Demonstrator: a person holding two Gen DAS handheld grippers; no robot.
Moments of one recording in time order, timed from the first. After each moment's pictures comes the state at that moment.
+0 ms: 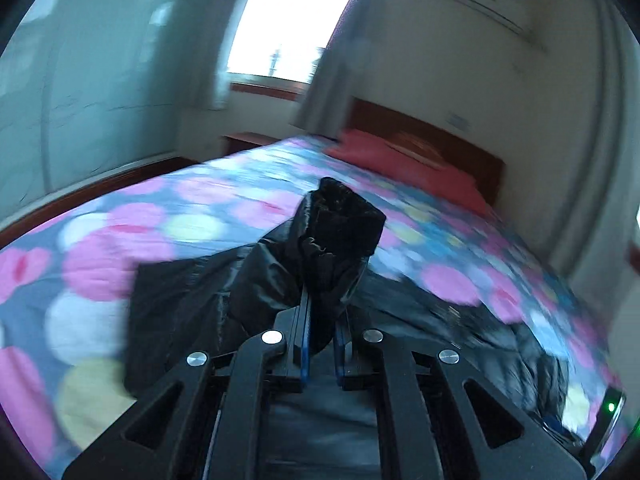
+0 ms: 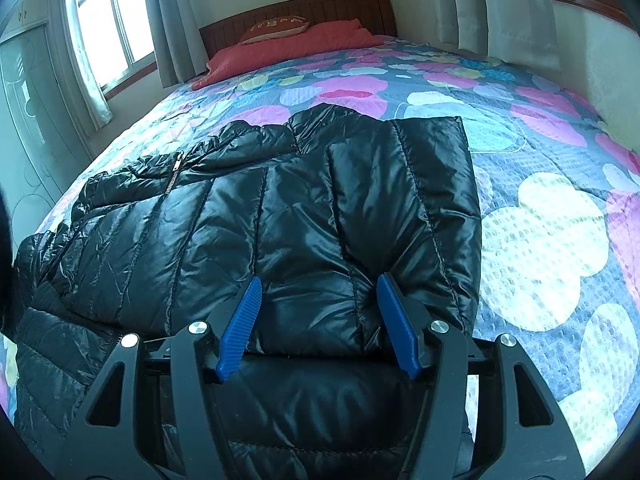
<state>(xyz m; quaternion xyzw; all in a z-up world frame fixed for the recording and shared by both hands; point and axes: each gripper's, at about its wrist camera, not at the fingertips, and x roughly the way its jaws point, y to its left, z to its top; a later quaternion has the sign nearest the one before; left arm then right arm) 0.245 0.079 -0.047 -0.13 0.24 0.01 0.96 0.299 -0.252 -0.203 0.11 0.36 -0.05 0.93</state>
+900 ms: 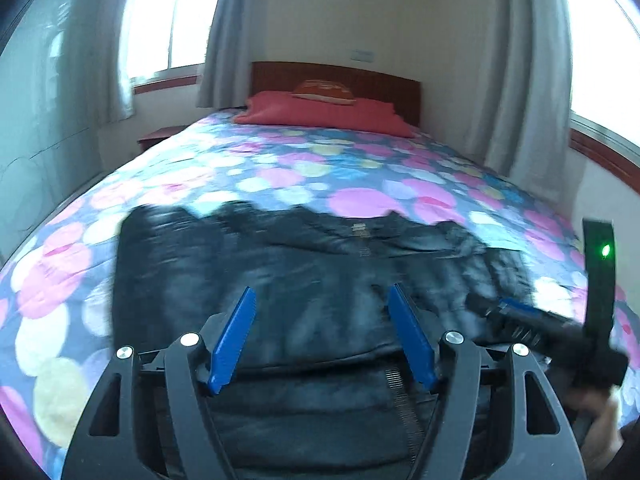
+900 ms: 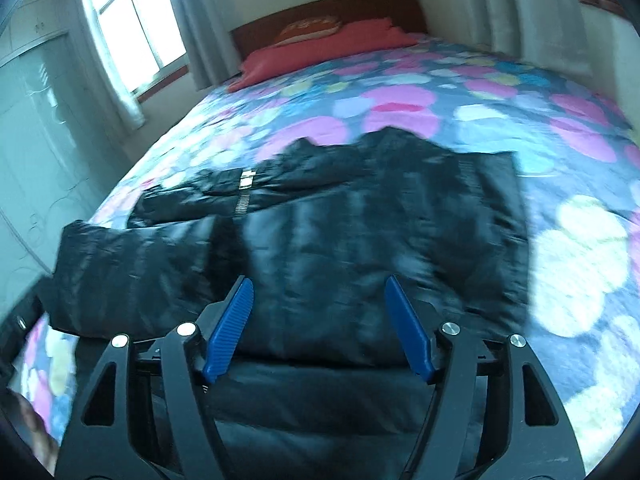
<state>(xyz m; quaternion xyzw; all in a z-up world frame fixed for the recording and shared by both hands) 0.228 0.009 -0.064 -0.02 0.29 -0.09 0.95 0.312 -0.206 -0.163 0.14 0.37 0.03 0.92</state>
